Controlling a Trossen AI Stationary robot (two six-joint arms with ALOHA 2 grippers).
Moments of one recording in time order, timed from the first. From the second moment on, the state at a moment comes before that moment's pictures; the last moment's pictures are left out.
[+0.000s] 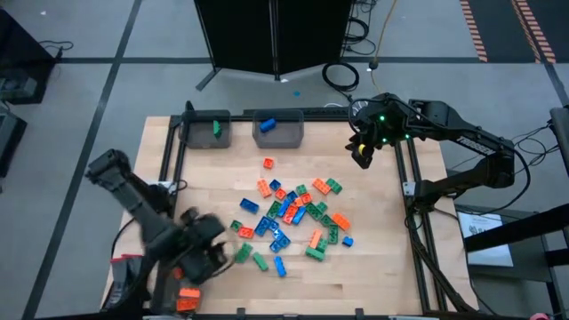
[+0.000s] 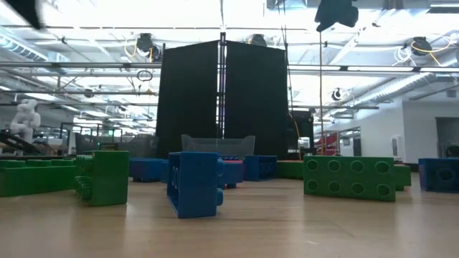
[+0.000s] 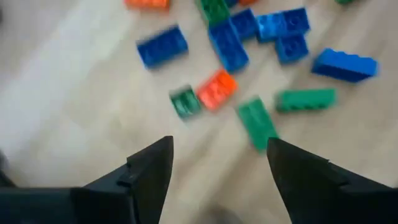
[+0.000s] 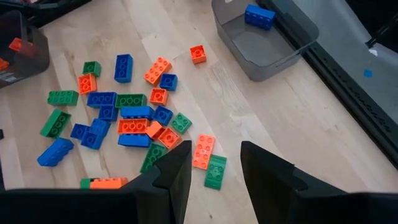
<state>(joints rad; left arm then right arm) -0.77 1.53 1.35 -1.31 -0.45 -1.36 -0.30 1.25 1.55 -1.17 -0.01 0.26</state>
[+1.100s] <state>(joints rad) -0.36 1.56 1.00 -0.68 -0.13 -0.33 -0.30 1.25 1.55 -1.25 -0.01 0.20</state>
